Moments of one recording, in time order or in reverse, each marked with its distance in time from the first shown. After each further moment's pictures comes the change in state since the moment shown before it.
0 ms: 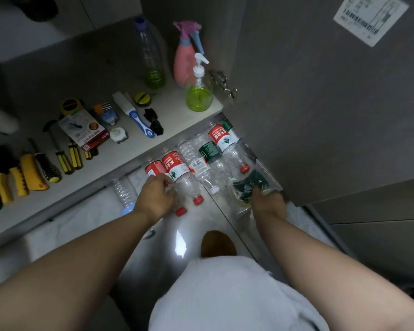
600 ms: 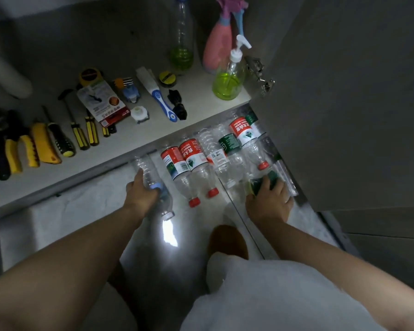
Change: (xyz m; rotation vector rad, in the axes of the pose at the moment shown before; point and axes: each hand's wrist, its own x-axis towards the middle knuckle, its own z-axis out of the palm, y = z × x) left_hand 0.009 -0.097 -0.001 -0.465 0.025 -0.416; right_hand -0.025 -0.010 0.039 -0.635 0.058 -0.449
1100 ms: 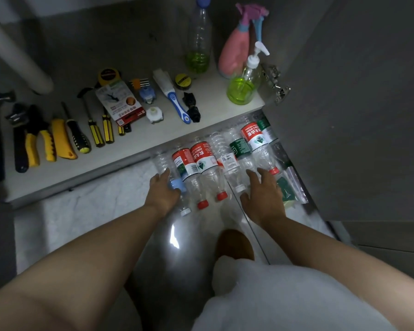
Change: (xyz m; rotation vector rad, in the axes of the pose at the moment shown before) left_hand -0.002 0.011 0.018 0.100 -0.038 0.124; right_hand 0.002 -0.027 -0.008 0.015 0.052 -0.415
